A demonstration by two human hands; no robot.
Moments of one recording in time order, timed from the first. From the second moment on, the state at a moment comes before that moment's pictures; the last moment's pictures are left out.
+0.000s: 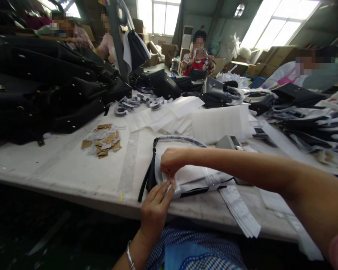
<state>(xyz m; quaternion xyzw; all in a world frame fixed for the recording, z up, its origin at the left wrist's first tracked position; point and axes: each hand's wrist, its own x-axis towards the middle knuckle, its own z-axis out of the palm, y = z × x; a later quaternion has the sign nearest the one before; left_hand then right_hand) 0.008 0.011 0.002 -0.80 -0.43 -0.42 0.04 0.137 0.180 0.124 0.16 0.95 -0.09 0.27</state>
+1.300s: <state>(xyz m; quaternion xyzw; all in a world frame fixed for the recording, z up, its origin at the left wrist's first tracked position) -0.024 0.013 0.025 -0.77 -0.45 -0.43 -0.17 0.248 0.128 0.091 0.59 0.77 -0.11 -0.24</state>
